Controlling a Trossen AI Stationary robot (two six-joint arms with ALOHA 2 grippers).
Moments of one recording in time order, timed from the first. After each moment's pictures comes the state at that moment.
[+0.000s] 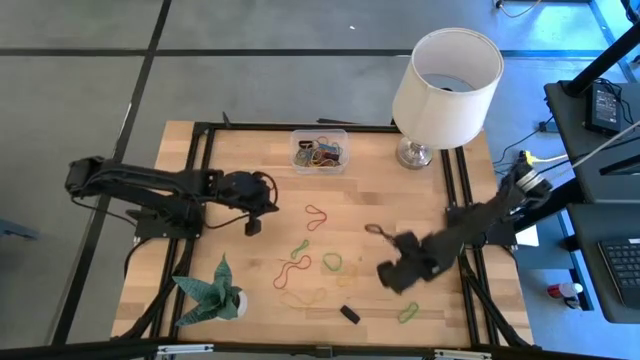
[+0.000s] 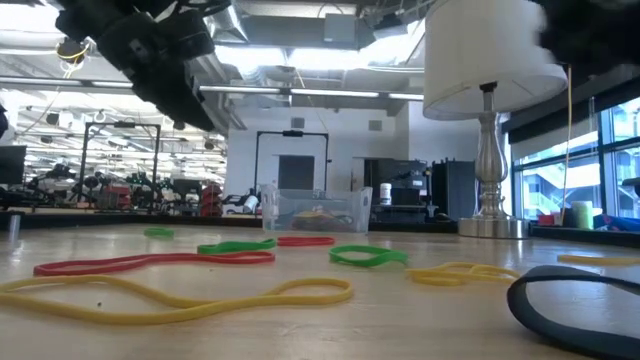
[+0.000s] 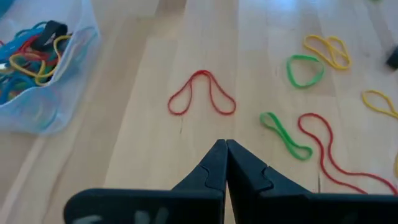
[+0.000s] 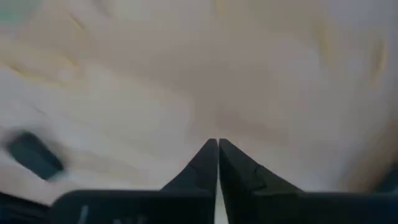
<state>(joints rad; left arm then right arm) 0.04 1.01 0.59 -0.30 0.00 -0.10 0.60 1.56 1.14 -1.07 0.02 1.82</state>
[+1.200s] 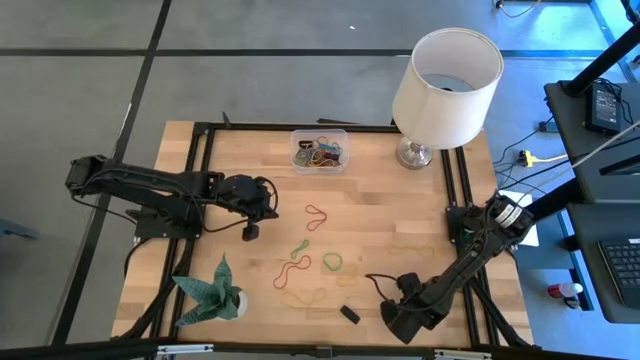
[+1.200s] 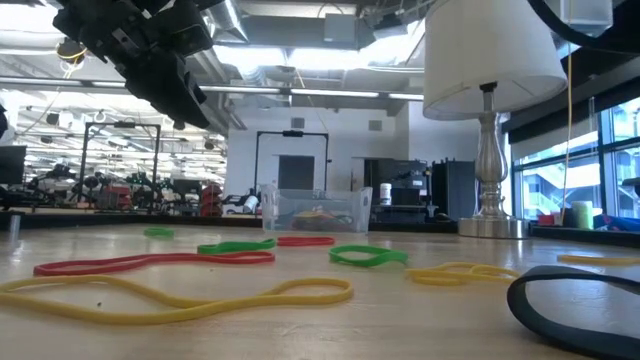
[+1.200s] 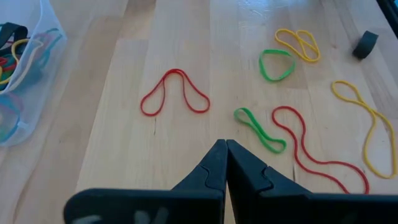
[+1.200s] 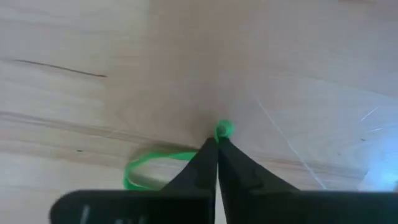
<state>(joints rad) 0.01 1.02 0.59 -0.29 0.05 -0.09 0.85 1.93 1.15 -0.79 -0.10 2.21</state>
